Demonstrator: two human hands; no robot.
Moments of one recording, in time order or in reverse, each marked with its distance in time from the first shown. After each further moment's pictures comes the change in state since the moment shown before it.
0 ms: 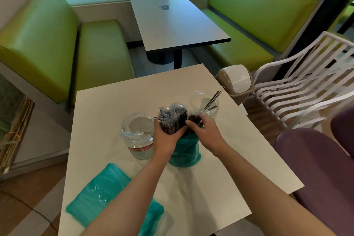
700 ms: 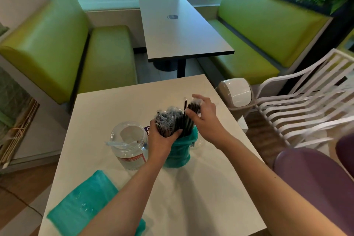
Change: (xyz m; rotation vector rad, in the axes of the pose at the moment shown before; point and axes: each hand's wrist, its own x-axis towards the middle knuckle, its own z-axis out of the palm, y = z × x) left_hand 0.017 0.016 0.031 0.065 0.101 0.064; right_hand 0.050 -0.039 -0.049 -0.275 -0.128 -0.135
